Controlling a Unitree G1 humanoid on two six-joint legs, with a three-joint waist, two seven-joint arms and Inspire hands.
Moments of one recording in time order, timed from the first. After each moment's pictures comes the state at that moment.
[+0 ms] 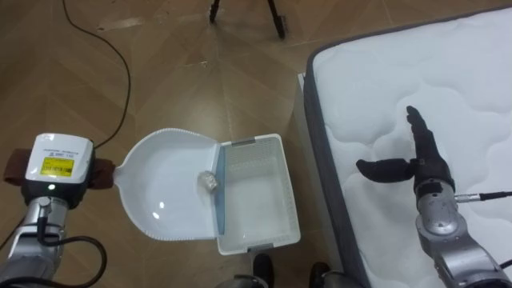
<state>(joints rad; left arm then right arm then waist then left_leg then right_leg) -0.23 0.59 -0.24 0.91 1.24 0.12 0.66 -0.17 -0.41 0.17 0.53 0.03 -0.03 -0.35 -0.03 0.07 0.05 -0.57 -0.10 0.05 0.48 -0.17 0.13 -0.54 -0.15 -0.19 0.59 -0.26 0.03</state>
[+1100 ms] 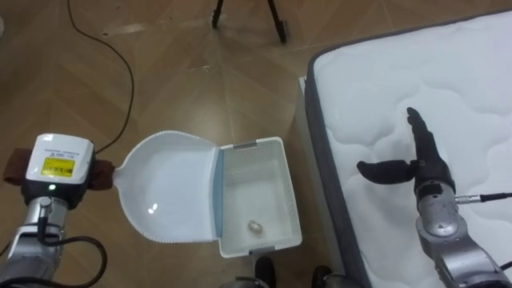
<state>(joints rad) -0.23 0.59 -0.24 0.91 1.26 0.13 0.66 -0.16 -0.41 0.17 0.53 0.03 -0.03 -0.35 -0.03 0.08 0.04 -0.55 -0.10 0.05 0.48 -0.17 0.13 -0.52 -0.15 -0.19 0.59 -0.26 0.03</state>
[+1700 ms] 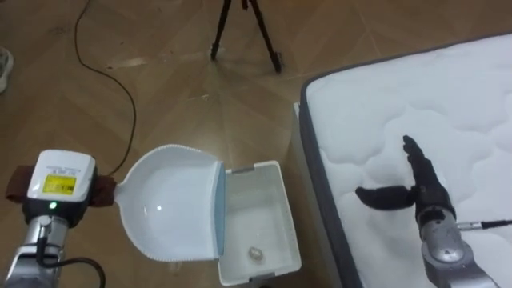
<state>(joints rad) -0.10 0.58 -0.19 0.88 1.26 0.12 0.74 -0.01 -0.41 0.17 0.48 0.11 -0.03 -0.28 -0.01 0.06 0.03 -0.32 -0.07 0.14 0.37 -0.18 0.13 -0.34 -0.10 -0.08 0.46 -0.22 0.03</state>
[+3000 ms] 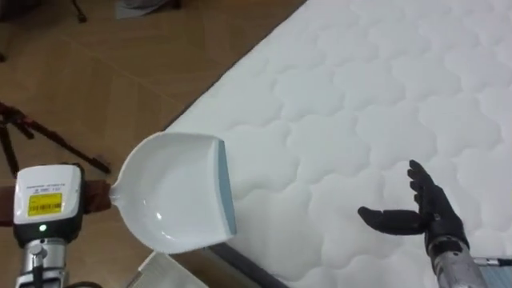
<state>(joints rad) 0.03 0.45 -0.04 0.69 1.23 0.13 0.77 0.17 -0.41 0.09 0.26 0.23 0.01 -0.23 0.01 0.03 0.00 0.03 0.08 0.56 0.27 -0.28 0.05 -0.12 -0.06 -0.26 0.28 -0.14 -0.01</state>
